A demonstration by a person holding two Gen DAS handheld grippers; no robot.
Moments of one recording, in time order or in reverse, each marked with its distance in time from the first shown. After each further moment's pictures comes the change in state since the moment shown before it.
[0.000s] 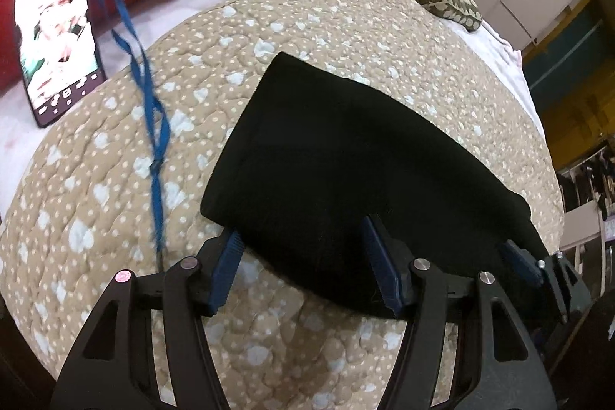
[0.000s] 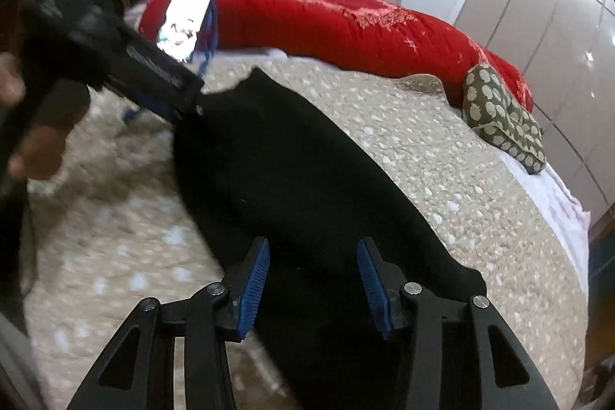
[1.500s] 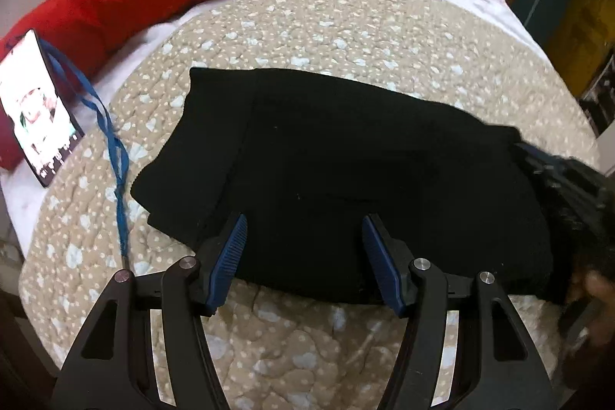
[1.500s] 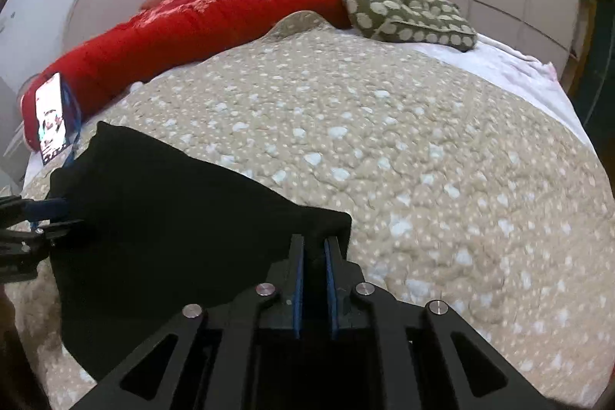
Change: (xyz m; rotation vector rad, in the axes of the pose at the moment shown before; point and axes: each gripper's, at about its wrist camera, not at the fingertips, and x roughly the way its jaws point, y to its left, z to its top) left arm 0.010 -0.060 -0.031 0.297 -0.055 0.151; right arm 0.017 -0.106 -0.034 0.528 0.066 -0.074
